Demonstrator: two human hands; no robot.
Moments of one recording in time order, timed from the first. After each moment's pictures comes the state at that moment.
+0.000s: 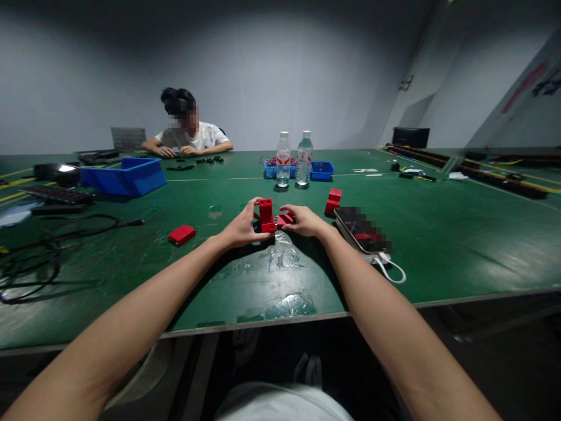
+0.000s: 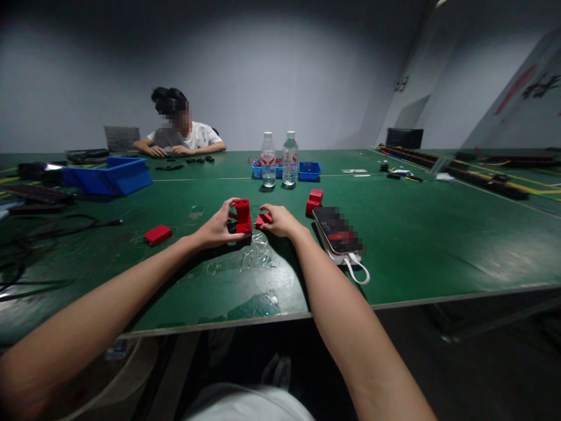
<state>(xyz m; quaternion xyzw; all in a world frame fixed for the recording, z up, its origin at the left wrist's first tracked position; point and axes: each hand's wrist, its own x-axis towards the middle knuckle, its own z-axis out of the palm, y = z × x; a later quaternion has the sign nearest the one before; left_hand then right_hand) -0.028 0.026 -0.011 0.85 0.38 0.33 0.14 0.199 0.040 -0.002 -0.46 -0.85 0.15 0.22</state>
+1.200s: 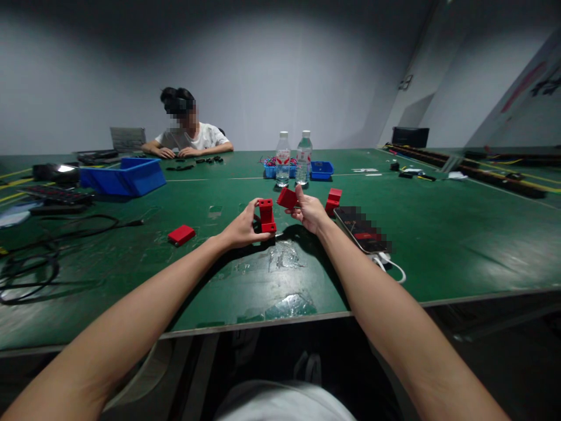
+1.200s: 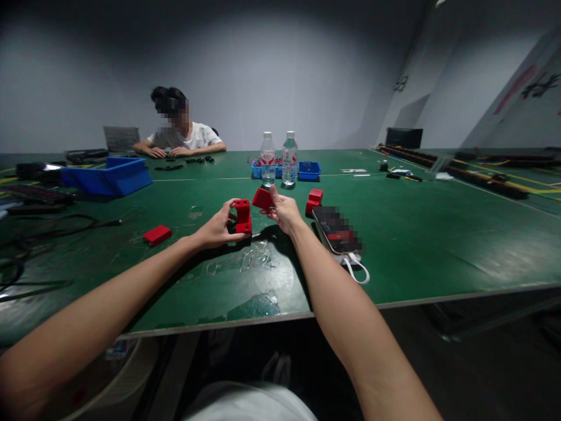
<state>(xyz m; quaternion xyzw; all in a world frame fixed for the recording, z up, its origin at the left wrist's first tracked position) -0.026 0.027 -0.012 0.86 0.35 0.34 0.16 0.180 0.039 0.013 -0.41 -0.42 0.58 0.57</state>
